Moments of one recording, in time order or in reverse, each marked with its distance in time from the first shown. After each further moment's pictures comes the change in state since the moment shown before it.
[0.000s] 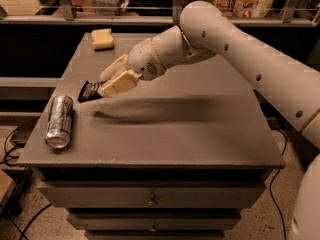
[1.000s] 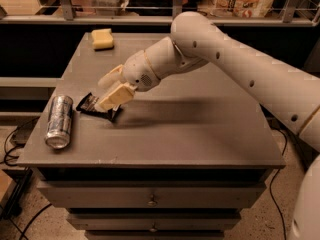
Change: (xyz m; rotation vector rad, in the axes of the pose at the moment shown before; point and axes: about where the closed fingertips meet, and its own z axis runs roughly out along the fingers) arm 0.019 0.020 0.024 -0.048 0.047 0.010
